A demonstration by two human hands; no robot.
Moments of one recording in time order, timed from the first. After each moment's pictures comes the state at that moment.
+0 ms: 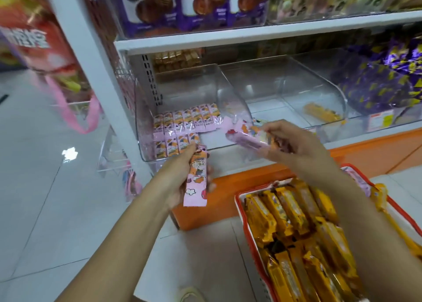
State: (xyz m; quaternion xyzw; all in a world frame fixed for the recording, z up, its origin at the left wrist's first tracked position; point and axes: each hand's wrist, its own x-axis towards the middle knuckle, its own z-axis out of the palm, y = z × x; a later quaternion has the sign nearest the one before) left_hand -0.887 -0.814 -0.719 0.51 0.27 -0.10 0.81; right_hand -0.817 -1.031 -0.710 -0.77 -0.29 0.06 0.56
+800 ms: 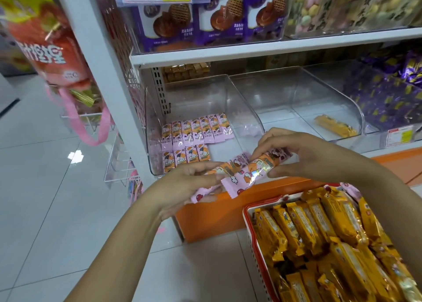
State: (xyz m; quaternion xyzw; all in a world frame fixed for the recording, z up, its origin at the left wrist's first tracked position) left_hand -0.886 -0.787 -0.714 0.67 0.13 -0.16 0.71; right_hand -0.776 -1.023 -0.678 -0.82 -0.44 0.17 0.32
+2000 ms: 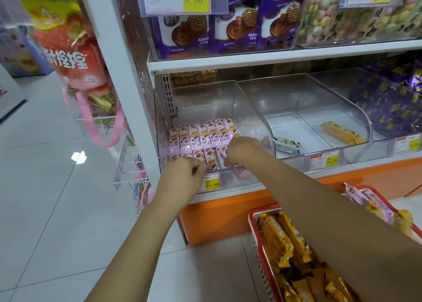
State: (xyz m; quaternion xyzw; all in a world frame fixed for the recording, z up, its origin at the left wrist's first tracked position) left_hand -0.872 -0.769 -0.734 0.94 0.13 0.12 0.29; right_hand -0.730 -0.866 -0.737 -0.97 -0.19 0.15 -0.08
